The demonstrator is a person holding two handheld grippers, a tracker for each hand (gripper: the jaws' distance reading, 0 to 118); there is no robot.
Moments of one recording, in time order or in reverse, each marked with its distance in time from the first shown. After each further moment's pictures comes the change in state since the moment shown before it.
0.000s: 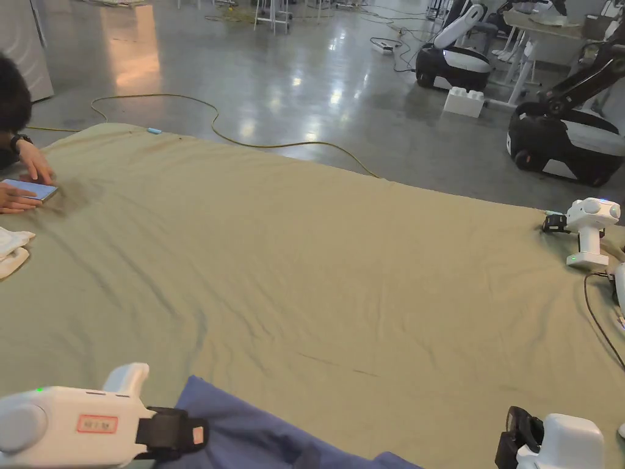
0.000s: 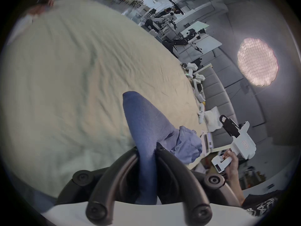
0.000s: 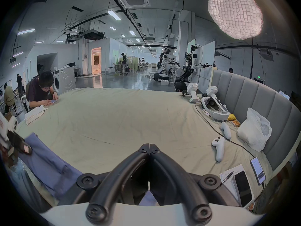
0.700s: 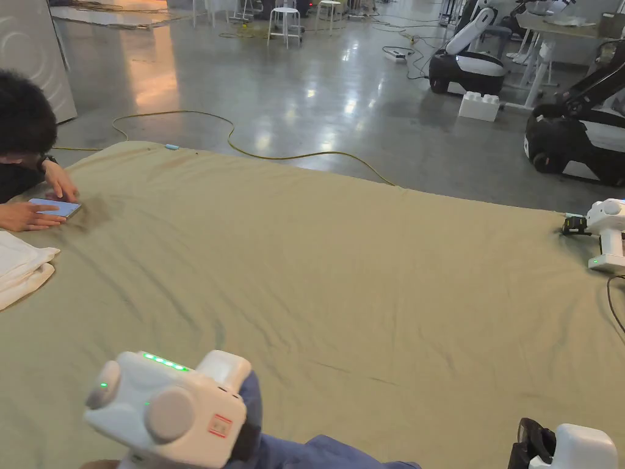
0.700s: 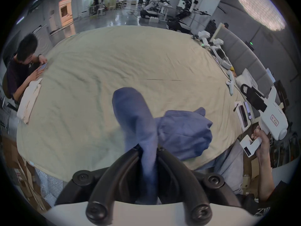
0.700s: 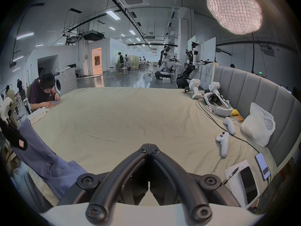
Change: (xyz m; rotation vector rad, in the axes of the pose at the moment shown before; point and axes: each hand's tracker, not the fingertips) left arm 0.139 0.002 -0.031 -0.166 0.364 -0.321; right arm 0.001 -0.010 -0.005 -0.018 0.022 -0.033
